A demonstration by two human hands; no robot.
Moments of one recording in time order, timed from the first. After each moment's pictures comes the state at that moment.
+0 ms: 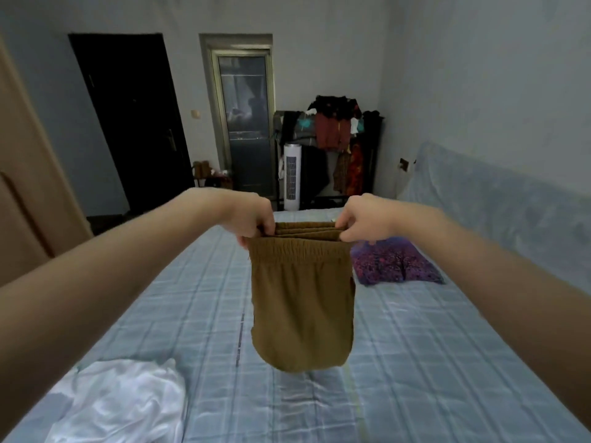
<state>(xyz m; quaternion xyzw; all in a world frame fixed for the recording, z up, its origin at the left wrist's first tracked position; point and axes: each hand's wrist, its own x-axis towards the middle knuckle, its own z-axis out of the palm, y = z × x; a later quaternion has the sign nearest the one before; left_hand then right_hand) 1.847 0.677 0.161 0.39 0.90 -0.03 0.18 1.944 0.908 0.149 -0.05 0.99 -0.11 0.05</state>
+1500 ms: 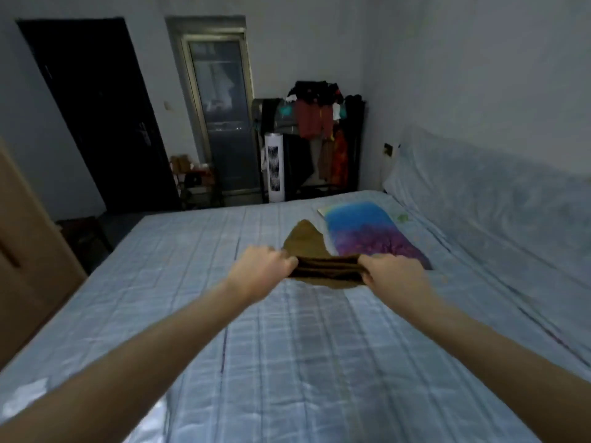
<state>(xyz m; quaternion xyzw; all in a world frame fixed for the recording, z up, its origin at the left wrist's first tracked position) 1.858 0.746 0.034 0.45 0.86 -0.16 -0.18 1.960 0.979 -0.002 0.06 0.98 0.06 -0.19</state>
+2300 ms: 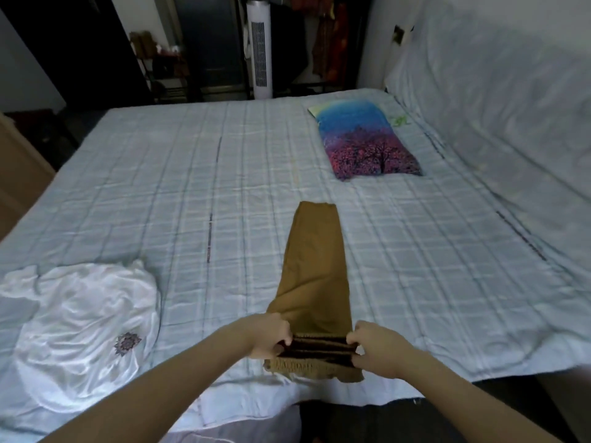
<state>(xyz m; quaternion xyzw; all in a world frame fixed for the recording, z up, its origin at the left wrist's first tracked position) 1.991 0.715 -0.207 0.51 0.79 -0.05 0.34 2.120 0.943 -0.237 0.01 0.95 -0.18 0.26</state>
